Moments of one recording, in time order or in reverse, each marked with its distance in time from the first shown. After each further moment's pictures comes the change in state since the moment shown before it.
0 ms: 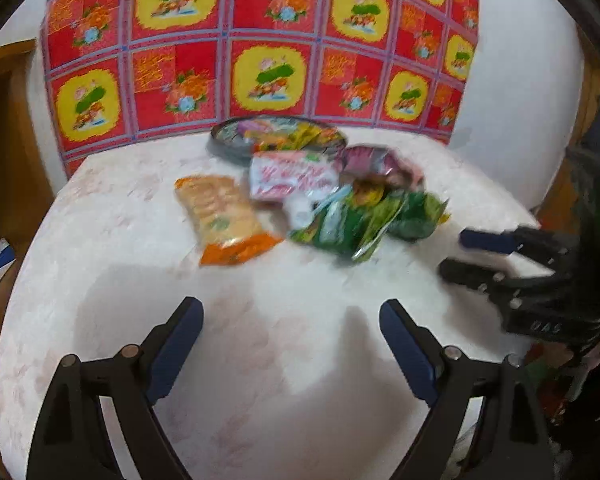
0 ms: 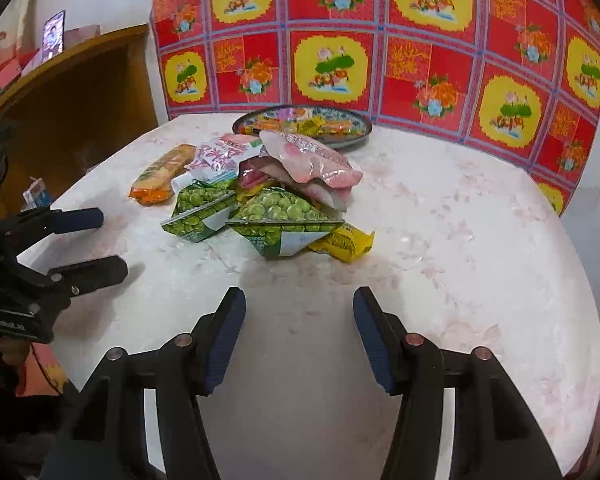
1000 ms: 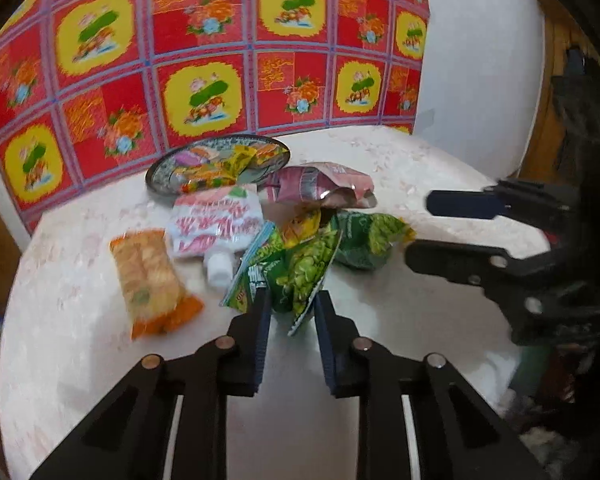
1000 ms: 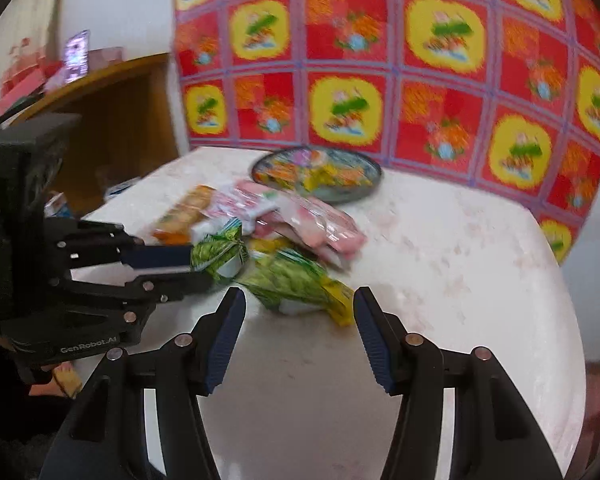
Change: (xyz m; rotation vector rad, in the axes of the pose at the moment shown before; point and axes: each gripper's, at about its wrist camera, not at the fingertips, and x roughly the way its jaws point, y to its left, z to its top) left arm 0.017 -0.036 0.020 0.144 0.000 -0.050; right arm -0.021 -0.001 0.023 -0.075 -0.104 0.072
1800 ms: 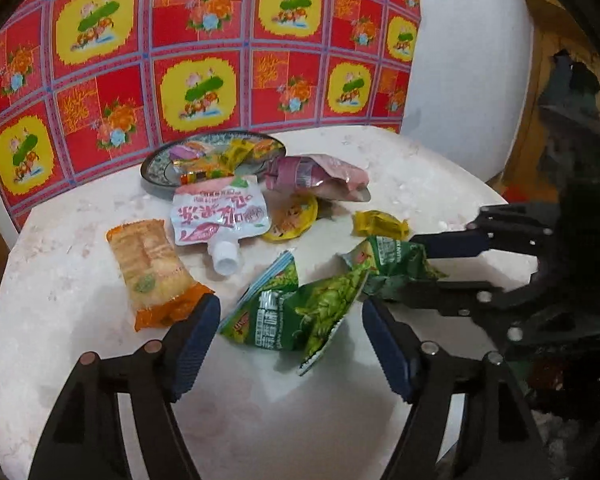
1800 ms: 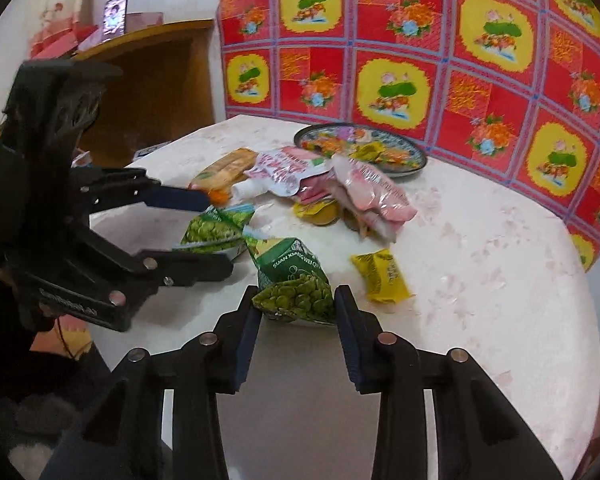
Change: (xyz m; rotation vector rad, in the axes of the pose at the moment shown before) left arm 0.003 0.013 -0.006 0.023 -0.002 -0.049; right arm 0.015 0.018 -0.018 -0.090 0.074 0.073
